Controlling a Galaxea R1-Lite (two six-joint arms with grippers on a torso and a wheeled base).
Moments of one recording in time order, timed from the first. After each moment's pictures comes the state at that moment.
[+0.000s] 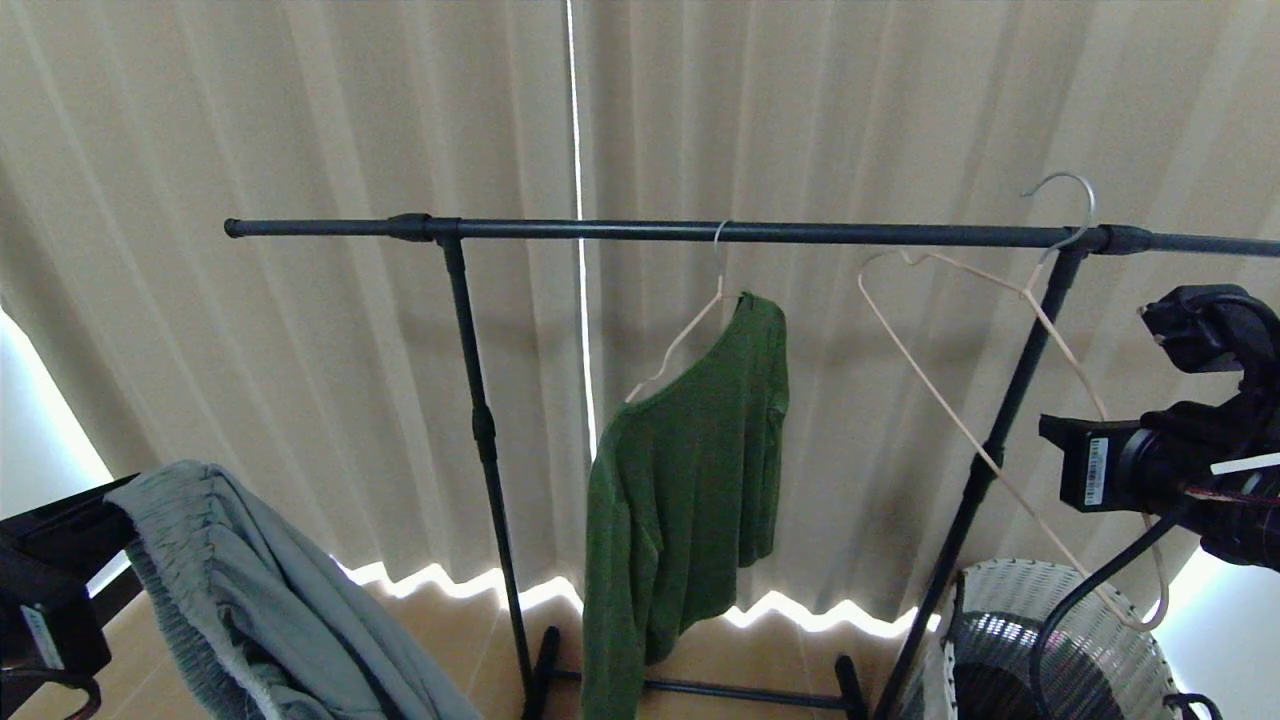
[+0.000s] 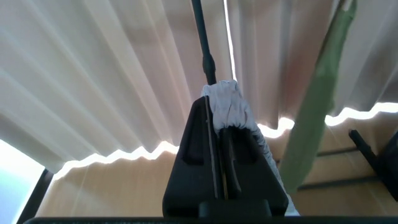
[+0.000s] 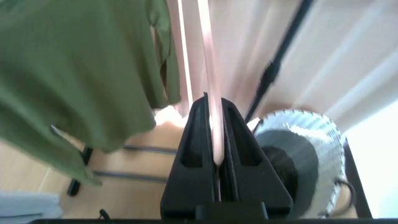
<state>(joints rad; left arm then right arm) -0.21 0.89 -0.43 -0.28 0.07 0.23 0.35 1.33 -0.67 -0.25 -0.38 0.15</state>
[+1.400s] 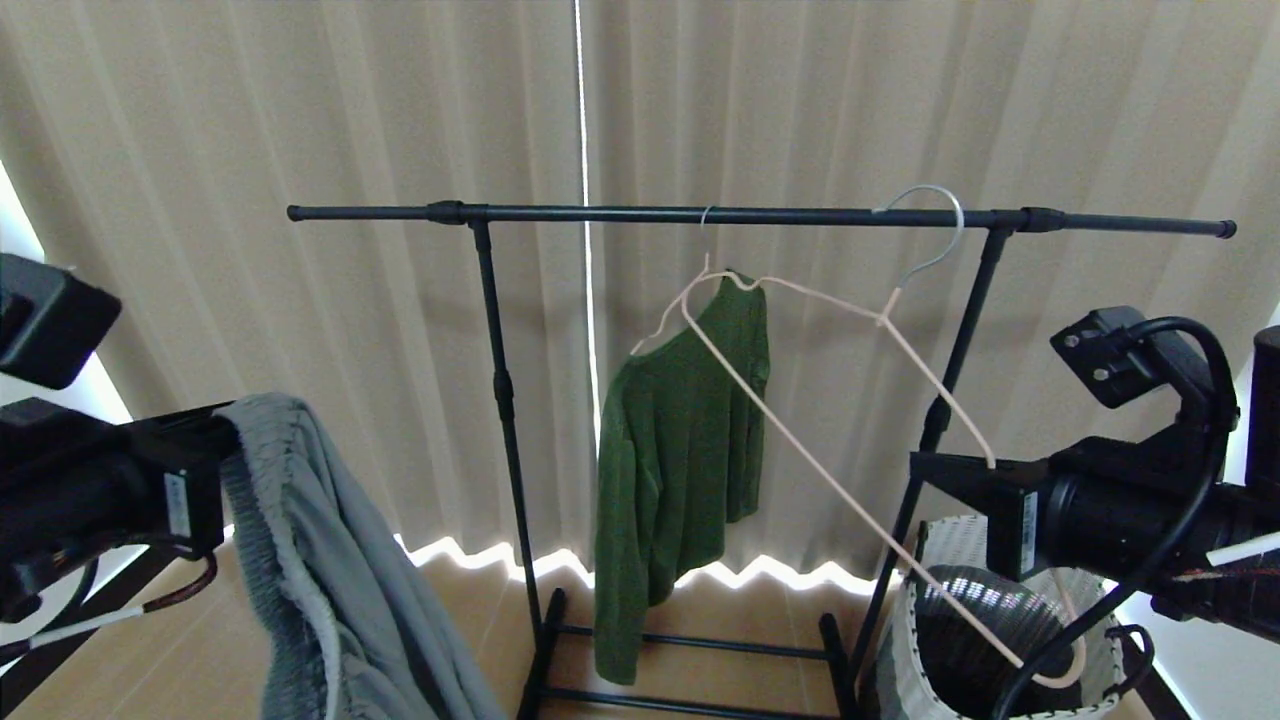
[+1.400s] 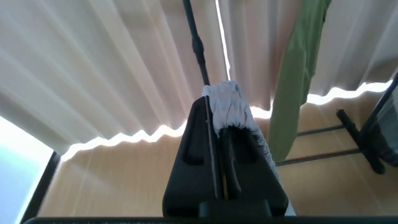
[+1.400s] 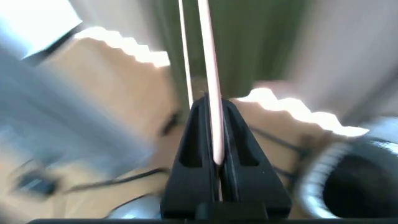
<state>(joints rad) -0.31 1.13 -0.62 -0.28 0.19 0.19 0.61 1.34 -0.67 -0.25 -0.16 0.24</state>
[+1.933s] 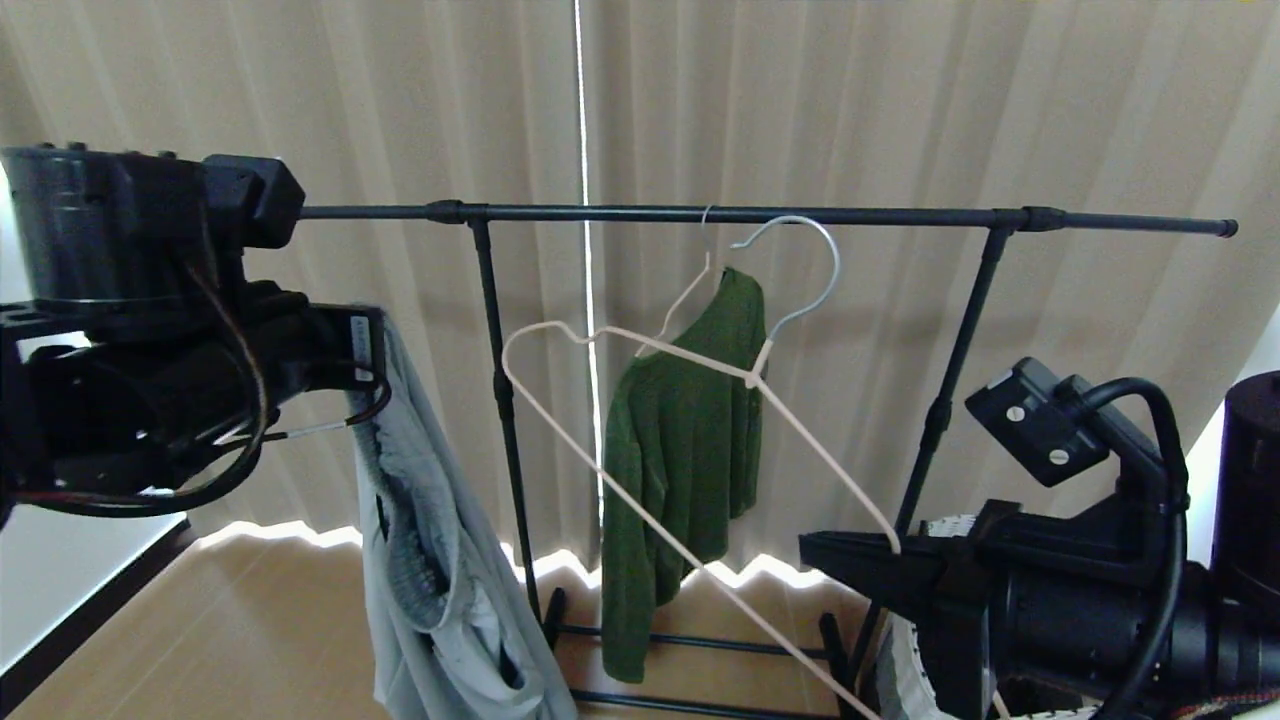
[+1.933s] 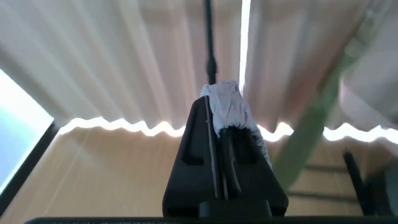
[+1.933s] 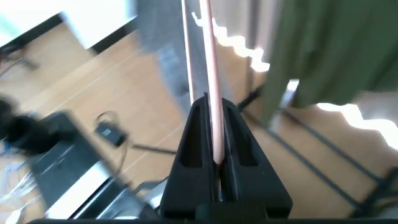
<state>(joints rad) -0.40 1.51 -0.97 -0.28 0.49 0.01 0.86 1.37 -0.66 -0.30 -0.03 0.31</state>
